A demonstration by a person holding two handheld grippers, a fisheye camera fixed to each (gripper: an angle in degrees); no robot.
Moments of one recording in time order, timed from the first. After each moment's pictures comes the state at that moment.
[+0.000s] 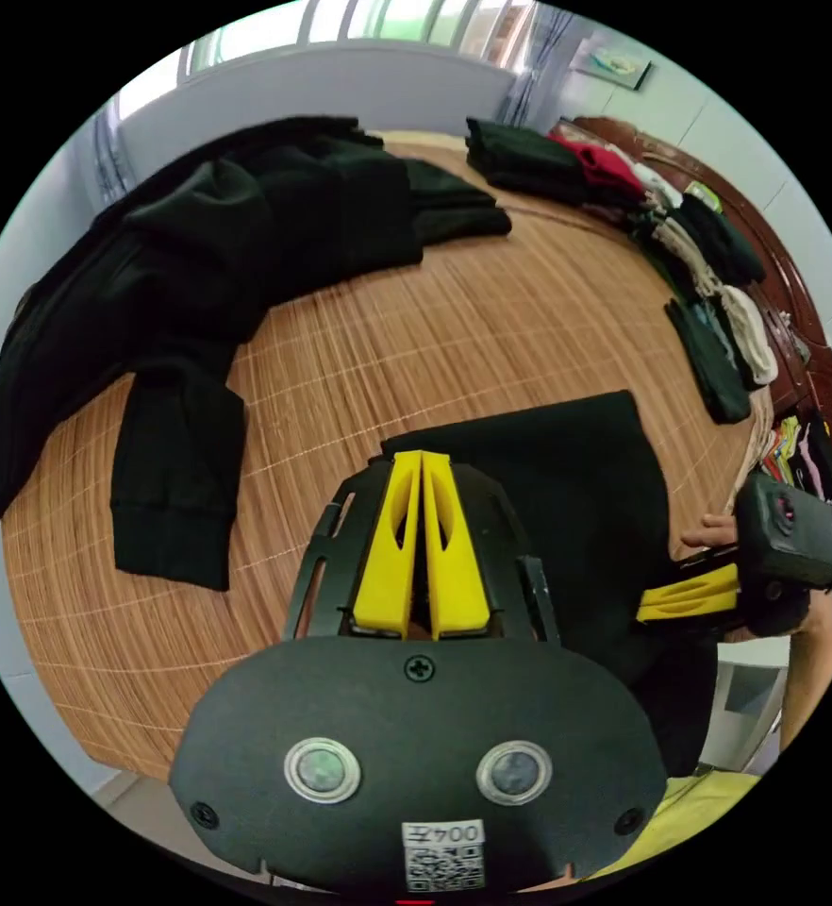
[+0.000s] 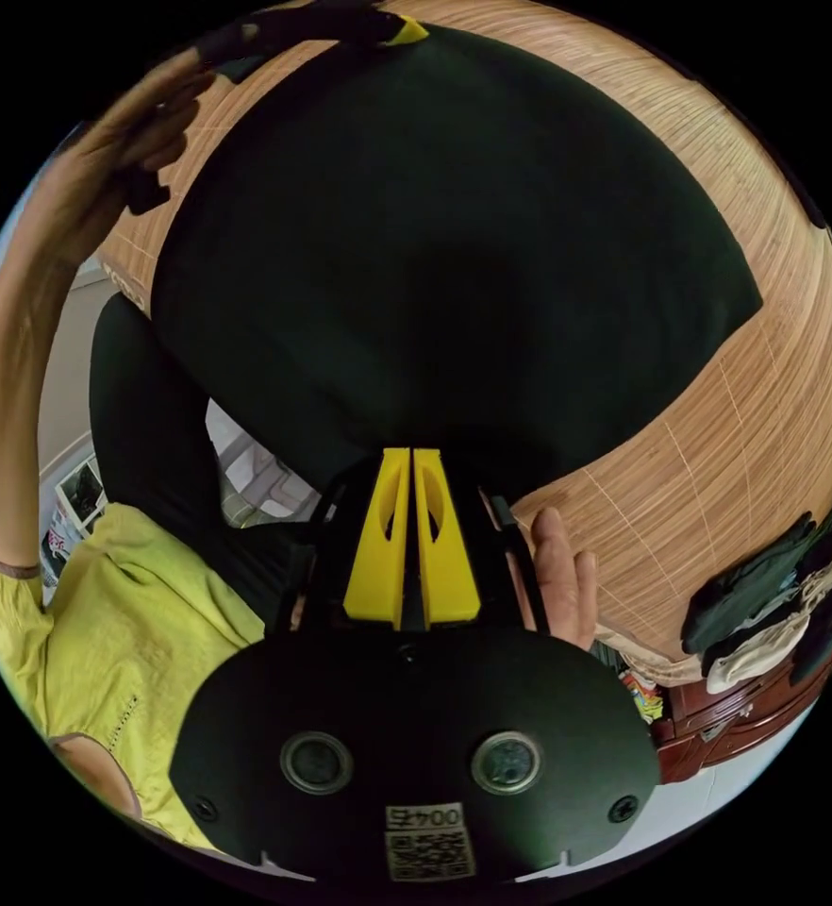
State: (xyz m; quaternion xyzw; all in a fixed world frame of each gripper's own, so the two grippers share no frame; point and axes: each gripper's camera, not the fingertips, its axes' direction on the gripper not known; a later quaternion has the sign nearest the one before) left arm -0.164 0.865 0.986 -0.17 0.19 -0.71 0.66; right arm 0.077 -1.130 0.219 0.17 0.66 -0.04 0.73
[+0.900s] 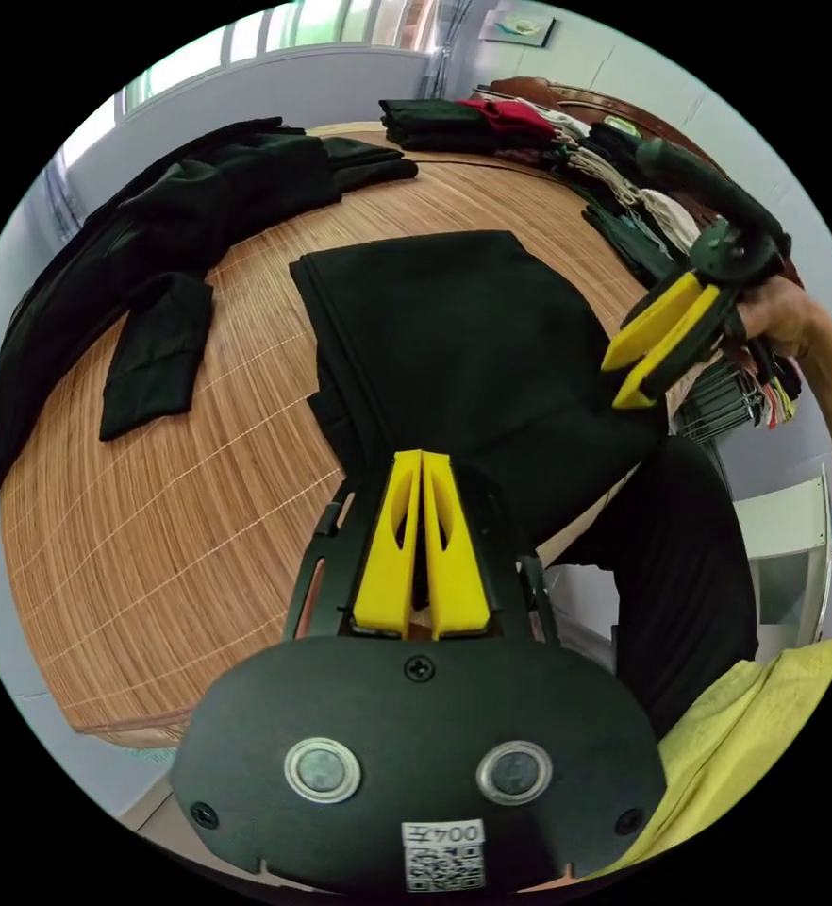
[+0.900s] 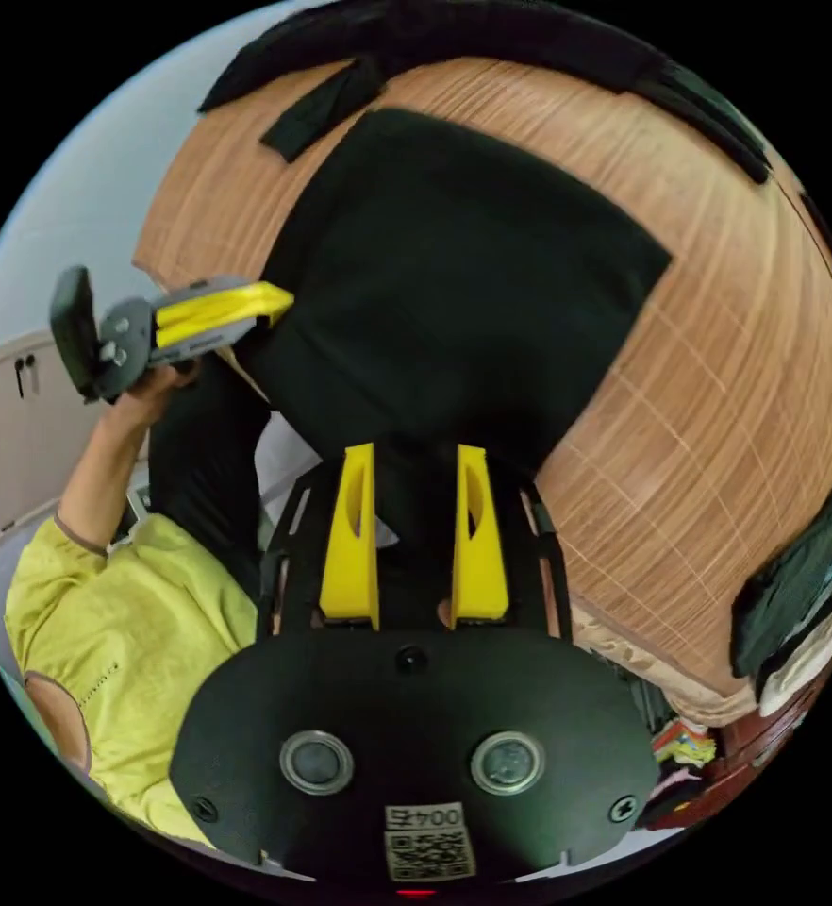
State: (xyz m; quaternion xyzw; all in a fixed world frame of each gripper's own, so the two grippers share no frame) left arm -0.064 0.792 0.904 -0.15 0.22 -0.65 0.71; right arm 0.082 -1.024 0.173 0.25 0.60 -0.12 0.75
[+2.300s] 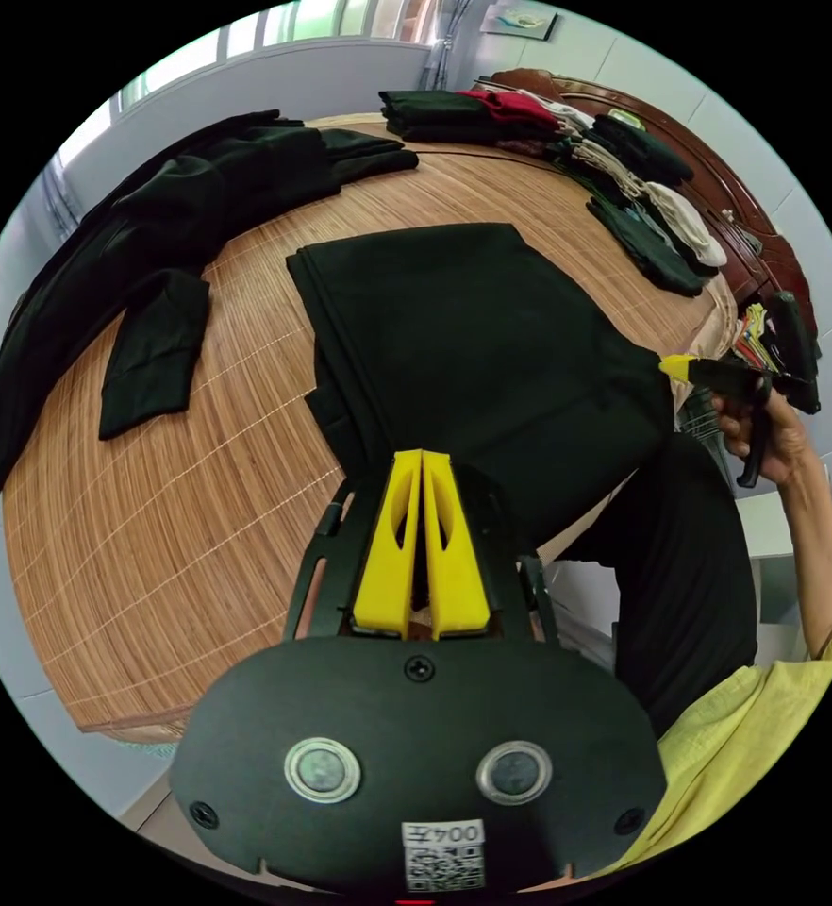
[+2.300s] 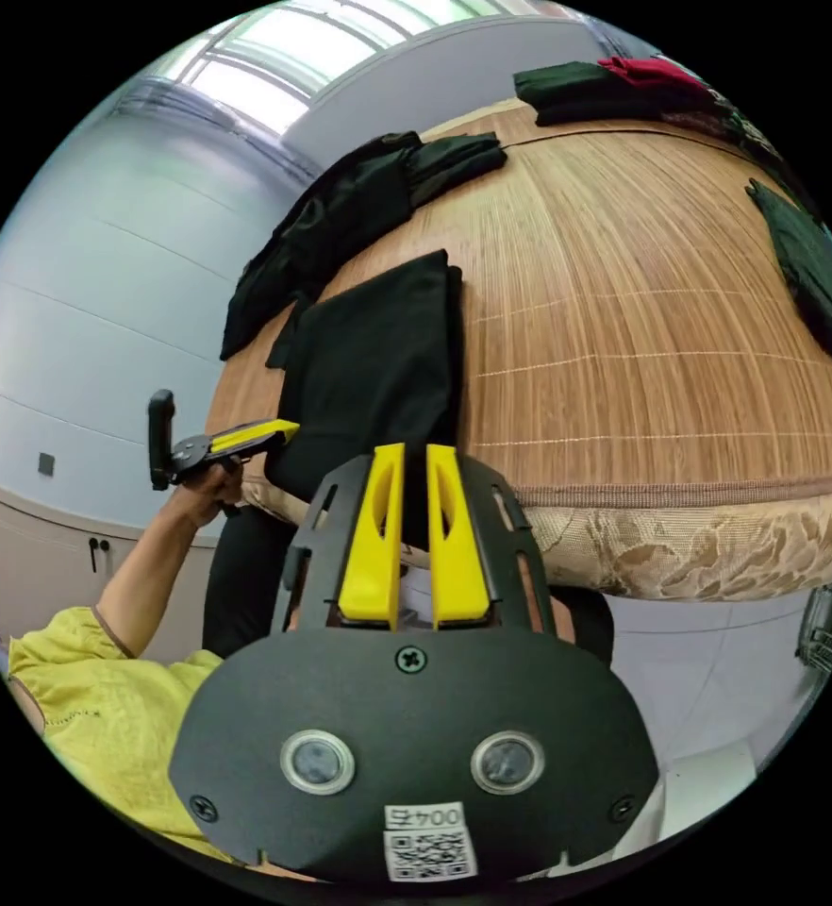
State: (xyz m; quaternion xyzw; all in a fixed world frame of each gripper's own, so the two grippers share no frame) left arm -0.080 0.763 0.904 -0.17 0.23 -0.65 0.71; right arm 0.180 -0.754 0.174 0.60 0.34 -0.22 0.69
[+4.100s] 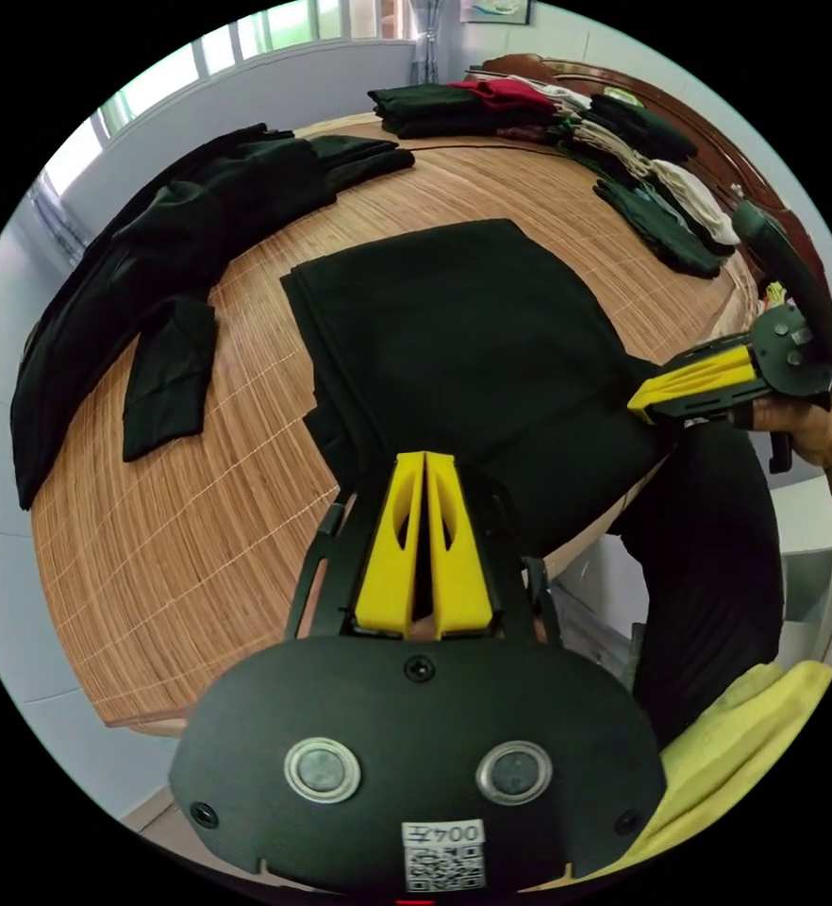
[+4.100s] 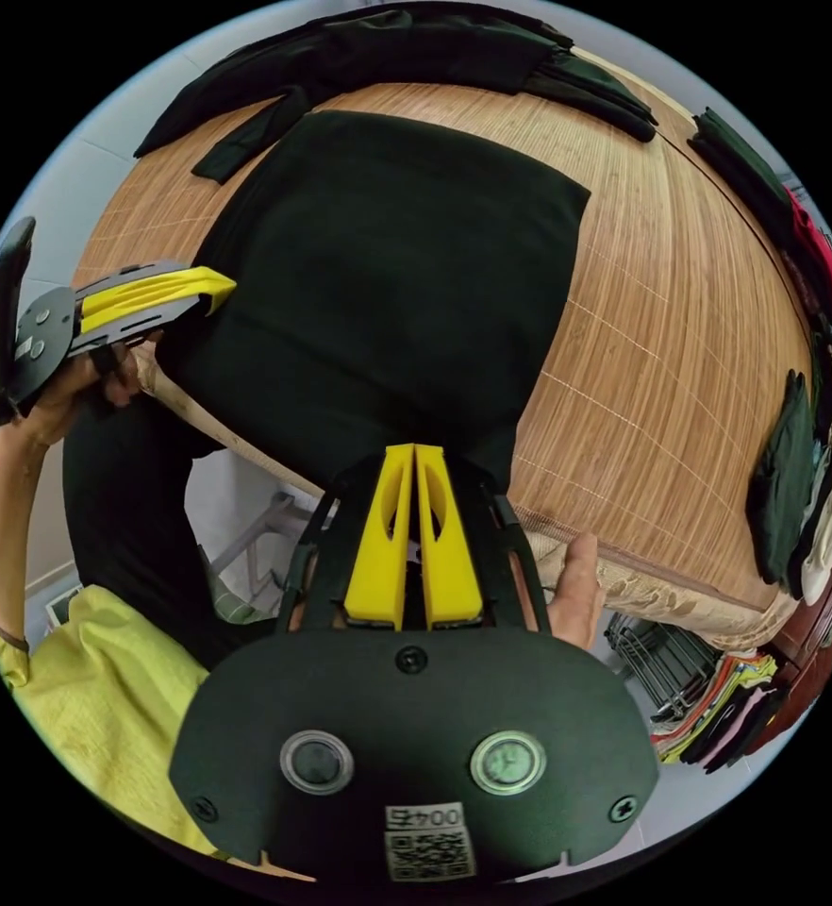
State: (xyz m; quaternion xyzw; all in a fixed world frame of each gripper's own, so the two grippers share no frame) left arm -0.102 0.725 0.890 -0.21 0.20 -0.62 0.73; right arm 0.095 -1.009 0.295 0.40 0.62 -0.07 0.67
